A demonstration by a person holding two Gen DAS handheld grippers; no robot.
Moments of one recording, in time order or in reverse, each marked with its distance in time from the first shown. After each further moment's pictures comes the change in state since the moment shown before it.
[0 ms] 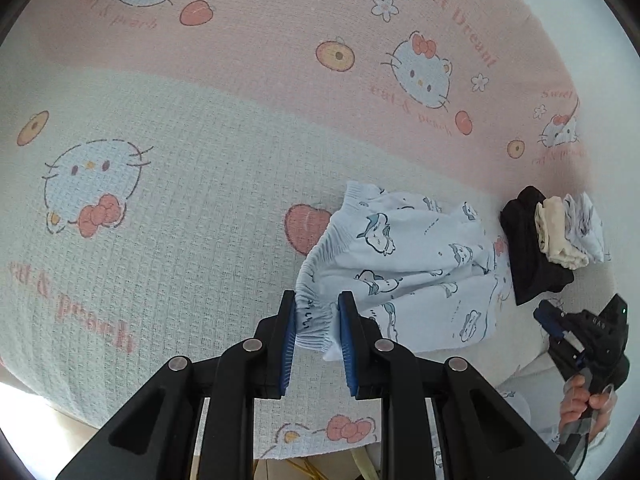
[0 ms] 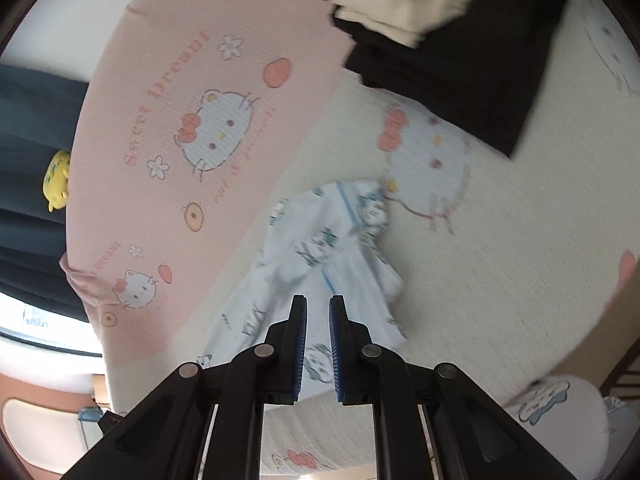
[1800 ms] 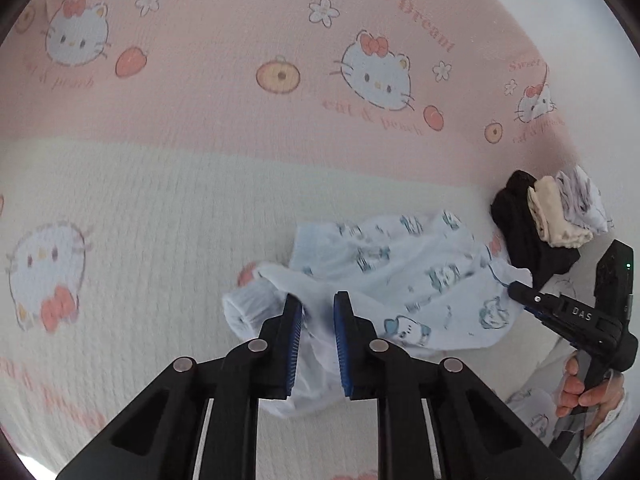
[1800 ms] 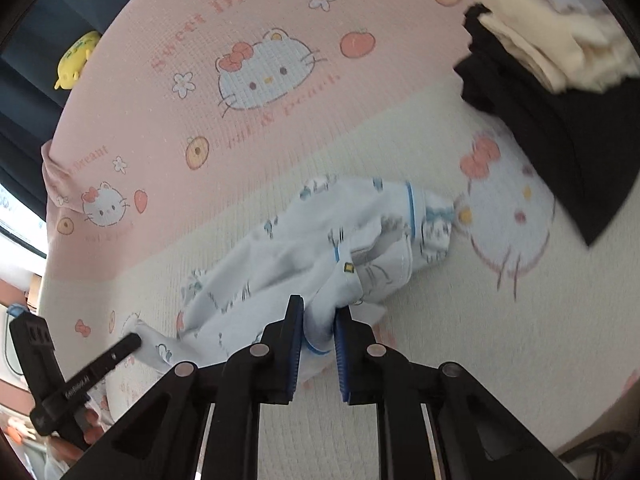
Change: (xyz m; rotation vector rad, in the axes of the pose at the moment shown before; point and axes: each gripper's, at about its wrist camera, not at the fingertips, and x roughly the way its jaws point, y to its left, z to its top) left arm 0.029 -0.040 0.049 0.199 -0.068 -0.011; right arm 0.094 0.073 -0.001 -0.400 0.031 -0.134
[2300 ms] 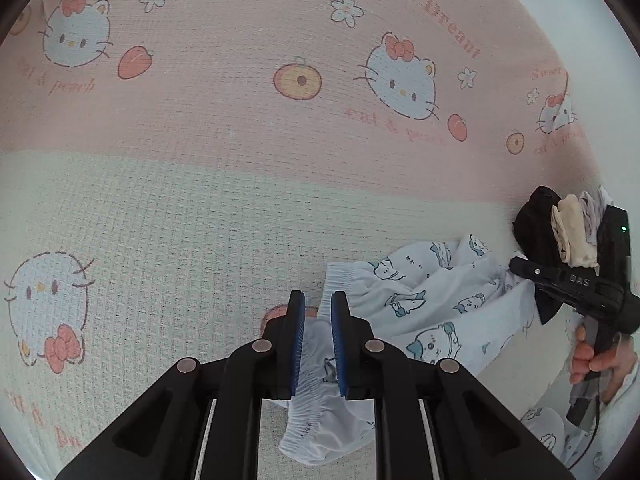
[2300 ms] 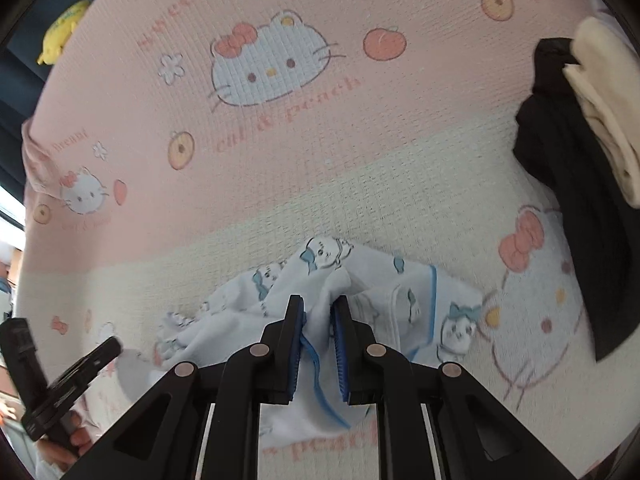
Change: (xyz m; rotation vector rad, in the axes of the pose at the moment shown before) left arm 0.015 0.019 0.019 -0.034 0.007 0.028; right arm 0.045 0.018 0.062 -0.096 0.091 -0.083
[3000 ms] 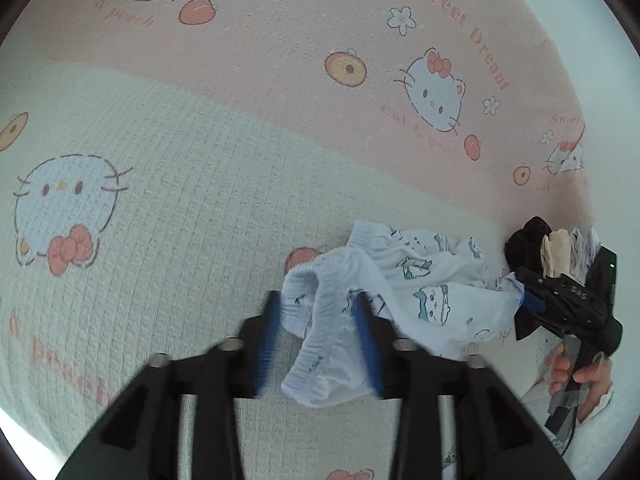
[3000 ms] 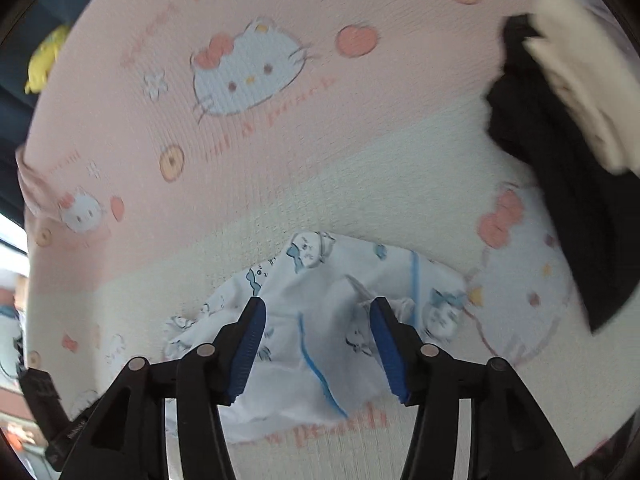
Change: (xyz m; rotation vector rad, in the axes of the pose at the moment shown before) left arm -0.024 0.028 -0.035 -0.187 0.031 -0.037; right arm -0.044 -0.019 -0.008 0.127 -0.016 0.029
